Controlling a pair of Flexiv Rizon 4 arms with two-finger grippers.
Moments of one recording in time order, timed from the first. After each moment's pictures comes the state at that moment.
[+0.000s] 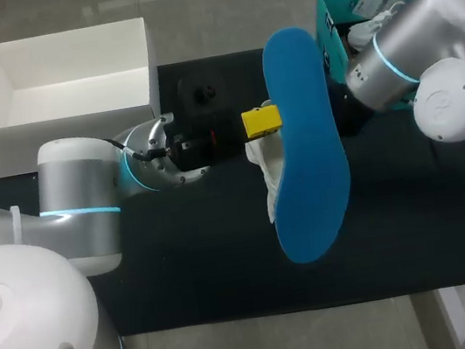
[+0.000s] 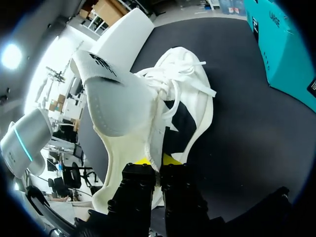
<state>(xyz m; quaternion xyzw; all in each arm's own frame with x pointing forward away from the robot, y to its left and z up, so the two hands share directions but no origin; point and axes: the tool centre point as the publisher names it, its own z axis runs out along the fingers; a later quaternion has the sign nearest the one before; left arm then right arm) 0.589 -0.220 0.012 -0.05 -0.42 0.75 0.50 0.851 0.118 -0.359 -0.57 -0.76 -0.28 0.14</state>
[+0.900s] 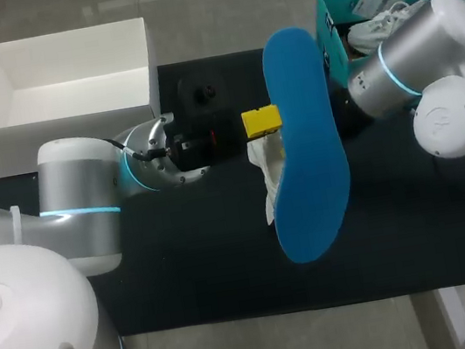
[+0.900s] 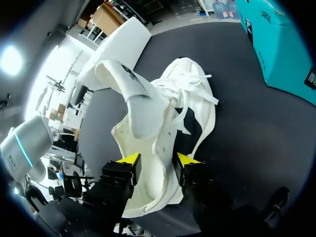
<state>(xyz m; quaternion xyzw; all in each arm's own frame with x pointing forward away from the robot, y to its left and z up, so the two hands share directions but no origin) 0.589 -0.220 0.012 -0.05 -0.42 0.75 0.50 0.854 0.122 -0.352 -0.59 -0.74 -0.31 0.13</state>
